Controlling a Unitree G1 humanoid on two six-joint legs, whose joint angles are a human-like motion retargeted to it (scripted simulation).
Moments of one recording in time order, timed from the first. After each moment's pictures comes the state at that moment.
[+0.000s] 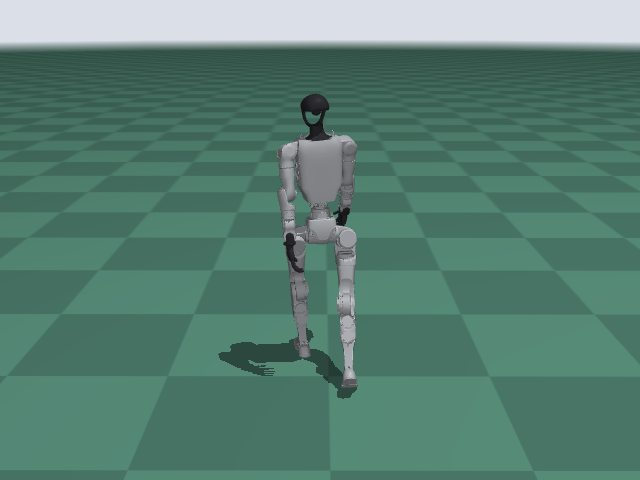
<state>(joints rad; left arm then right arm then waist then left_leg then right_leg) 0.26 0.08 0.33 1.57 0.58 -0.11 -0.08 -0.31 -0.08 -0.14 1.38 0.03 -0.11 0.09 0.13 -0.04 -0.11 -0.45 -0.06 0.02 0.25 0.05 0.01 0.29 0.03 -0.20 0.19 0.17 -0.06</state>
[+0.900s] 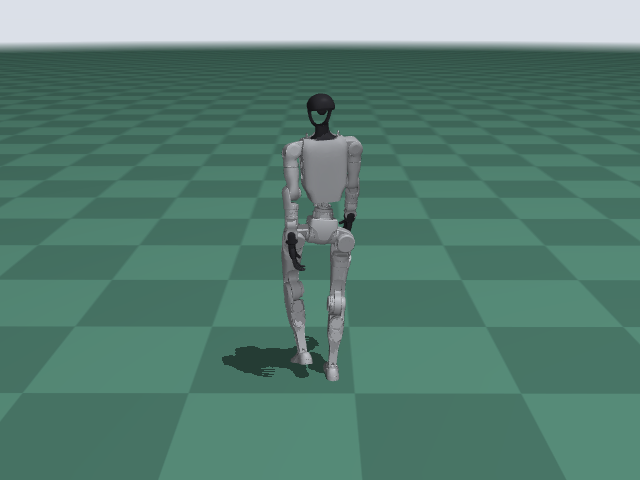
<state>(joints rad) 0.22 0.06 0.28 1.52 0.61 -0.15 -0.09 -0.24 -0.04 -0.09 1.41 0.11 -0.08 0.10 0.01 -0.16 -0.08 -0.38 -0.10 0.19 0.66 0.00 0.10 -0.02 -0.05 -0.17 0.10 -0.11 -0.15</state>
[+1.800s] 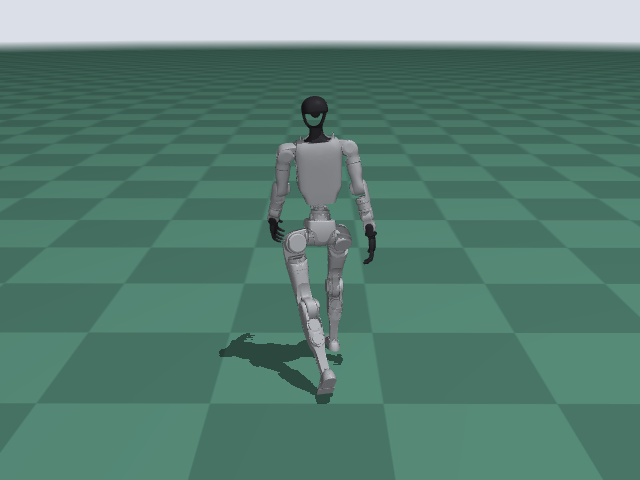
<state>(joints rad) -0.22 0.13 0.24 1.27 0.49 -0.22 -0.16 0.24 -0.16 -0.29 1.55 -0.05 -0.01 0.15 -0.18 -0.11 -0.15 0.29 -0.14 -0.02 0.28 0.22 0.13 -0.52 -0.16 -0.14 0.34 0.08 -0.05</state>
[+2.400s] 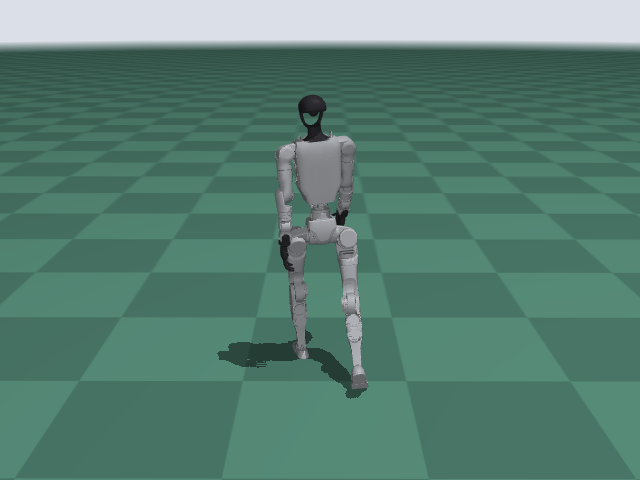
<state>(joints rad) 0.20 0.10 0.34 1.56 0.50 -0.30 0.01 -0.25 -0.03 -0.04 1.34 -0.03 -0.15 0.07 0.11 -0.03 -0.11 -0.43 0.01 0.04 0.36 -0.02 0.02 0.29 0.00 -0.18 0.28 0.25 -0.10</state>
